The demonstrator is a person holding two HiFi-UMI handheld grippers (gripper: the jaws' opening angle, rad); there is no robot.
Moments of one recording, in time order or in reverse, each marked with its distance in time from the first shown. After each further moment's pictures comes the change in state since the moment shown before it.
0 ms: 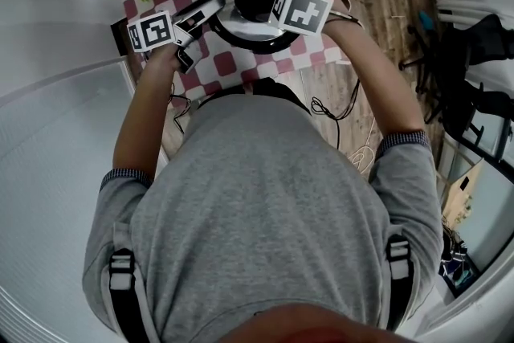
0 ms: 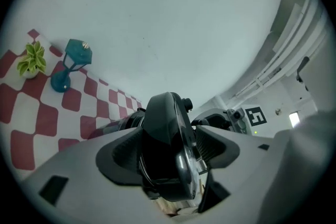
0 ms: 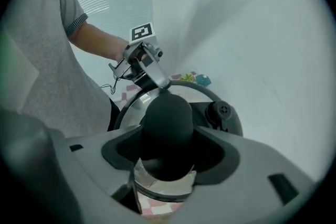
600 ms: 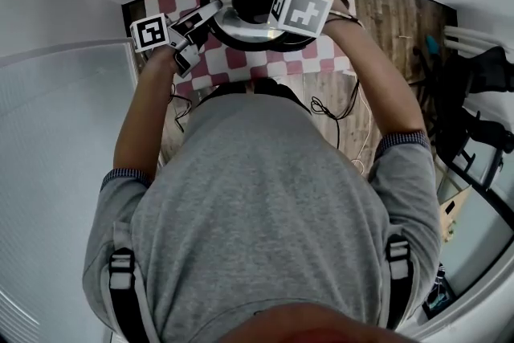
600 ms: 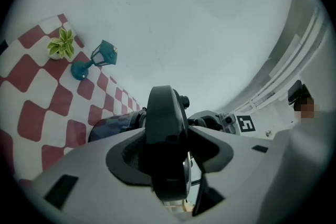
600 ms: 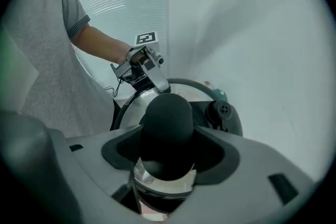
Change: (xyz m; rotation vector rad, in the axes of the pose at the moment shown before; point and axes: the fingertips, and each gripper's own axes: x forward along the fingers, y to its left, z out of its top) left arm -0.065 0.000 -0.008 -0.218 -0.118 -0.111; right arm 0.016 0.023 0.061 -0.131 -0.037 0.055
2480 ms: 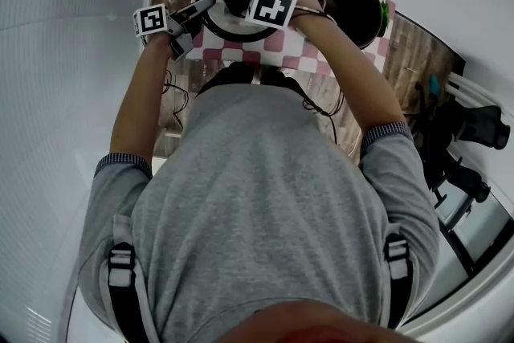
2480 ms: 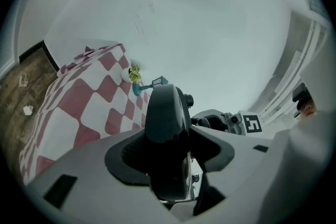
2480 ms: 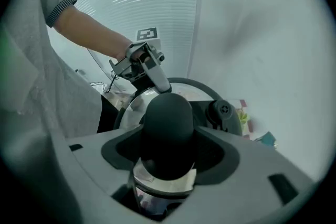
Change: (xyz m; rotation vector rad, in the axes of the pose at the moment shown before) left arm -0.191 0.104 0.007 -0.064 -0.193 0.084; right arm 0.157 0.073 0.121 -0.198 0.076 0.127
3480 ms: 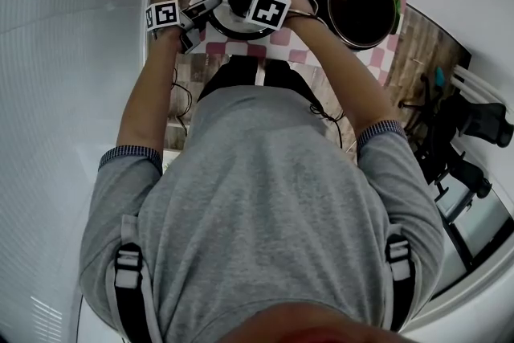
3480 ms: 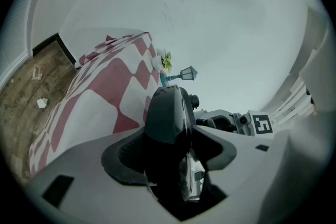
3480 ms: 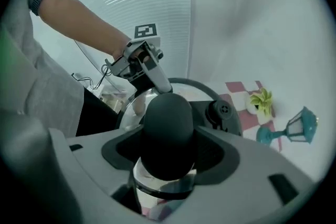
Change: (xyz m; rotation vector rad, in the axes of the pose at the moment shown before) left arm -0.002 0.117 -0.021 0.000 0.056 0.168; right arm 0.096 0.013 -0.036 0.083 0.020 0.041
